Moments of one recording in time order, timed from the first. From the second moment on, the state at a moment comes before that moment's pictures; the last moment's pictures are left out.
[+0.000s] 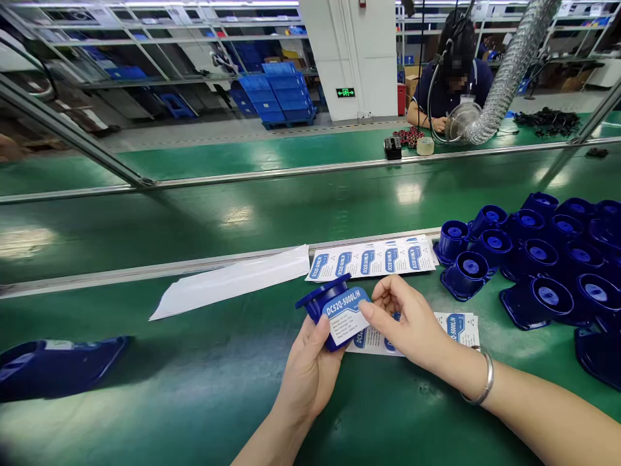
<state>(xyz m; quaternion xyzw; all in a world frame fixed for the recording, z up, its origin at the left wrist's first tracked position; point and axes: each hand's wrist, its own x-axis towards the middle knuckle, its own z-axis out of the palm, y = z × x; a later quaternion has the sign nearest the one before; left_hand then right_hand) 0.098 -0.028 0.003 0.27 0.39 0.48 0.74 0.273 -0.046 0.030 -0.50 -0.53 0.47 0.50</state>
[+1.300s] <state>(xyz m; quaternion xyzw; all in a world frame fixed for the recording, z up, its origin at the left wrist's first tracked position) 0.095 -0.033 -0.007 0.16 0.27 0.43 0.85 0.254 -0.046 -0.005 -0.51 -0.53 0.39 0.56</state>
